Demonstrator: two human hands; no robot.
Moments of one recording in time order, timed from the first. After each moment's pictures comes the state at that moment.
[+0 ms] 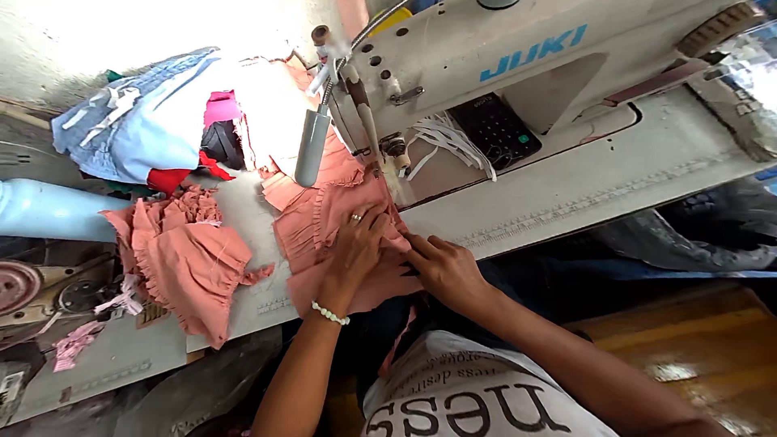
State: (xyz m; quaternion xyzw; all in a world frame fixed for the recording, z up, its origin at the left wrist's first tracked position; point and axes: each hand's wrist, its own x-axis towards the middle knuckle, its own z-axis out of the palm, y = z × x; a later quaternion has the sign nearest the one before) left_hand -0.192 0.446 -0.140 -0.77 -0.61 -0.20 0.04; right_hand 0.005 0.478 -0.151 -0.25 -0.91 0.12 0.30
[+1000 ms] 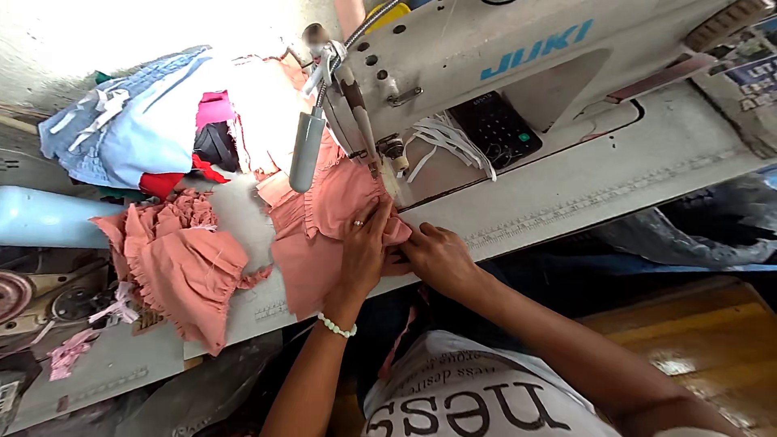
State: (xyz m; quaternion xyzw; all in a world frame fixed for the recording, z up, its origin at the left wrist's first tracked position) left_hand -0.173 0.443 -0.144 -0.69 -0.67 -0.26 -0.04; right_hand -0.011 0.497 -0.151 -0.25 -0.92 0.09 0.29
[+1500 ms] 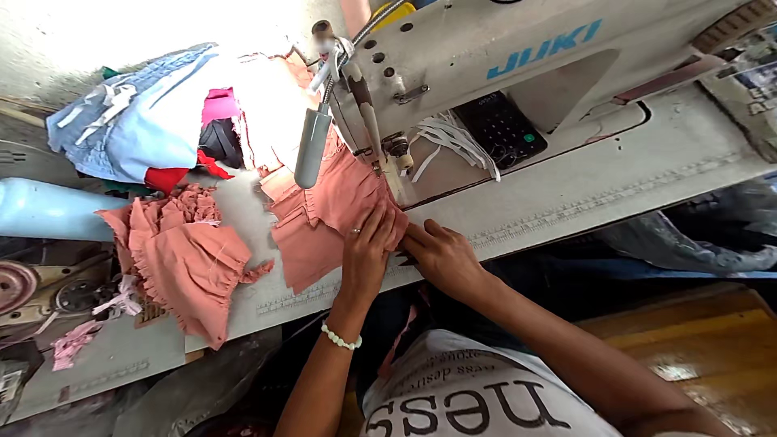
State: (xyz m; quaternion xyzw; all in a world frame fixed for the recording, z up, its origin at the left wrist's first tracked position) left_hand -0.165 0.428 -0.144 -0.68 -0.68 -0.28 -0.01; right_hand -0.004 0.497 -0.158 -0.24 -0.92 0.11 0.30
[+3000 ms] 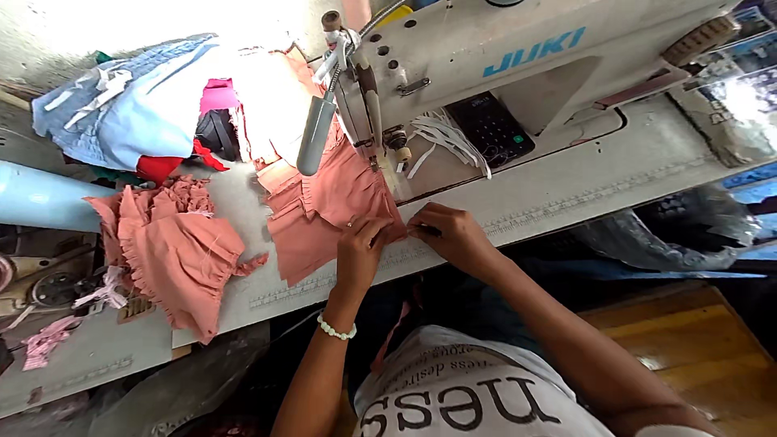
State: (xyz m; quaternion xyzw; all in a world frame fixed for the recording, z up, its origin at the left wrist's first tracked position) left_hand -0.164 0.427 -0.142 -0.62 -0.67 -0.41 -0.06; right_hand 0.019 0.522 -0.132 -0.27 -0.86 0.34 0.28
